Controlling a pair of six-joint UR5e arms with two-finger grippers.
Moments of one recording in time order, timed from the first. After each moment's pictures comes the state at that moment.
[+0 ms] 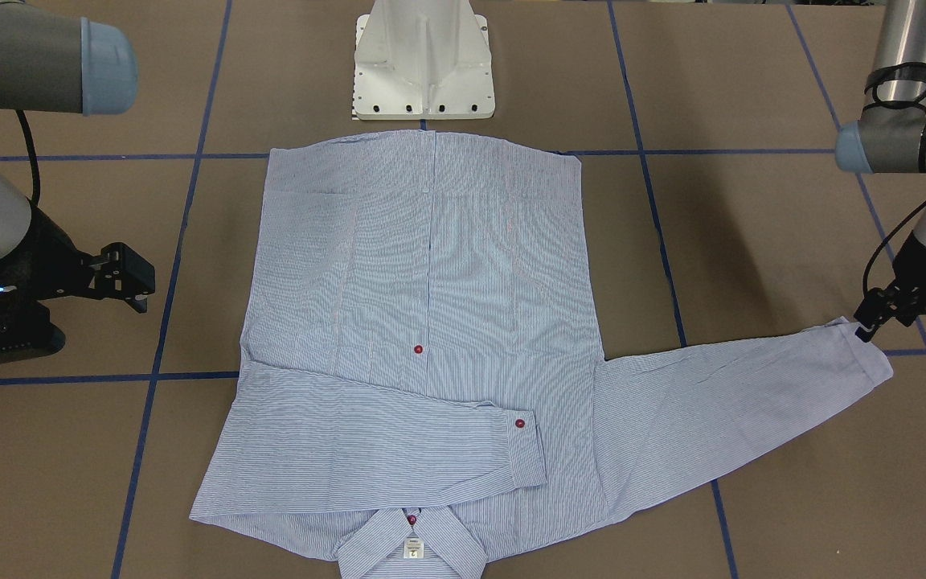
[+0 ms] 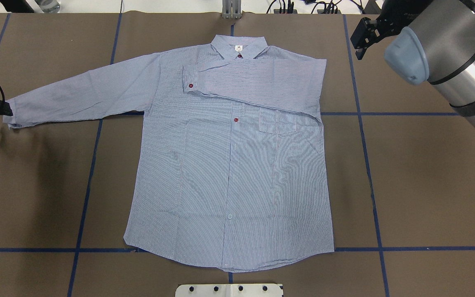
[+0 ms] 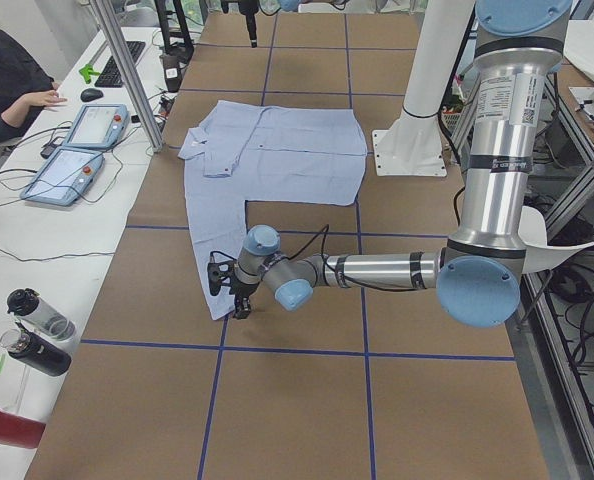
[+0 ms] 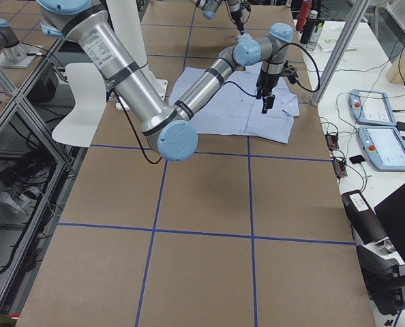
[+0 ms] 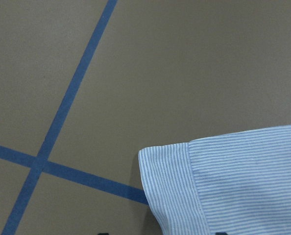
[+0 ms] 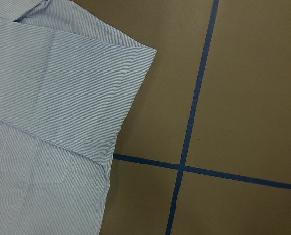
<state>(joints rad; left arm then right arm) -1.06 -1.63 -1.35 -2.43 -1.94 -1.08 1.09 -0.89 1.70 -2.01 2.21 0.41</state>
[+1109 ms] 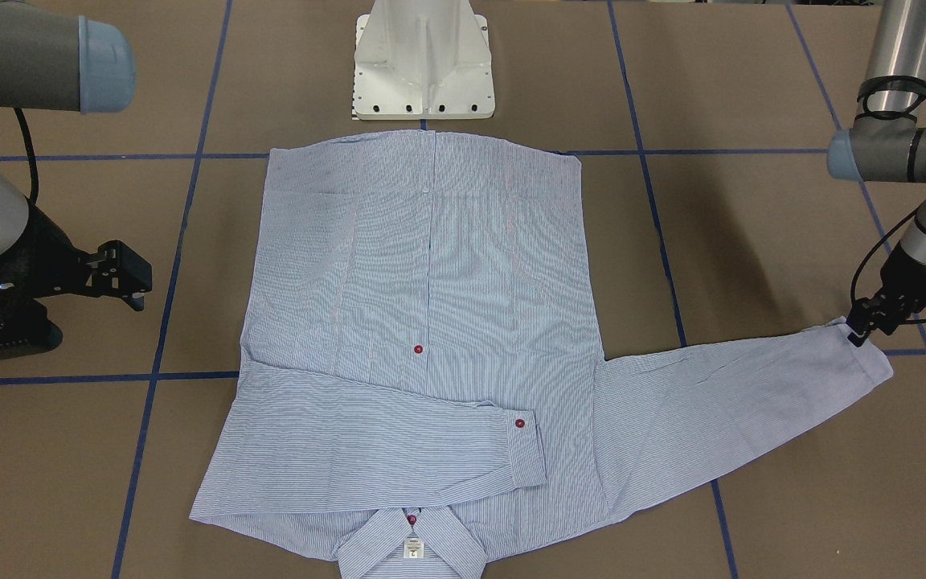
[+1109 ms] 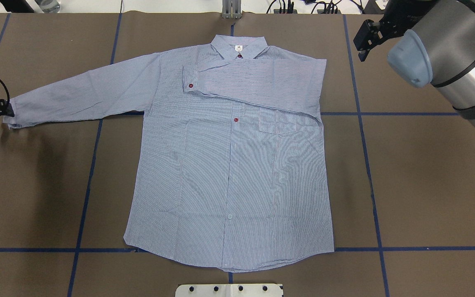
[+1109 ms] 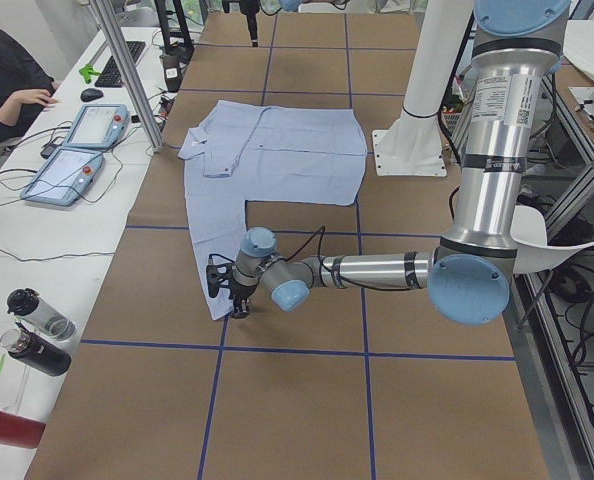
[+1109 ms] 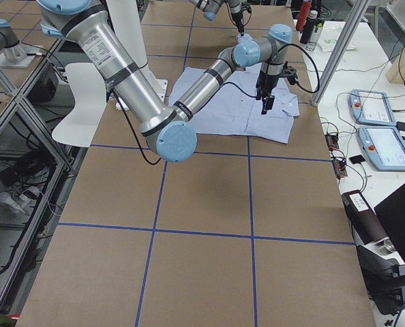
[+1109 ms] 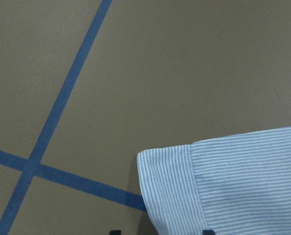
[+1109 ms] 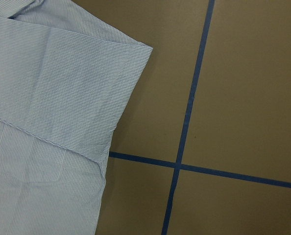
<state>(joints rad) -1.05 -1.67 -1.30 -2.43 -1.94 -1.08 1.09 -0.91 1.71 -2.01 2.20 0.41</state>
